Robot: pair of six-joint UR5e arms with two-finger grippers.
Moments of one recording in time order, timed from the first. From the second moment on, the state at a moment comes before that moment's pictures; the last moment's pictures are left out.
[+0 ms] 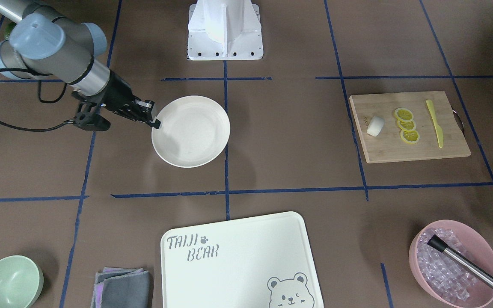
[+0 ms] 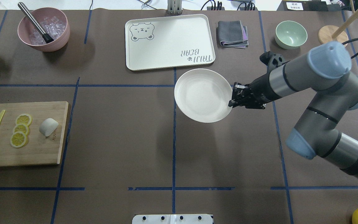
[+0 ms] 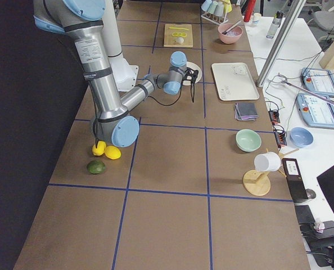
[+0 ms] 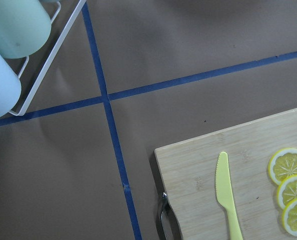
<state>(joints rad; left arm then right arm) -1.46 -1.51 -1.73 -1.64 -2.39 0.04 0.60 -1.18 1.71 -0.93 2.01 1.64</state>
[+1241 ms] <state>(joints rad) -1.40 -1.51 -1.74 -1.68 -2.39 -0.07 0.55 -1.10 1.69 -1.04 1.91 1.65</state>
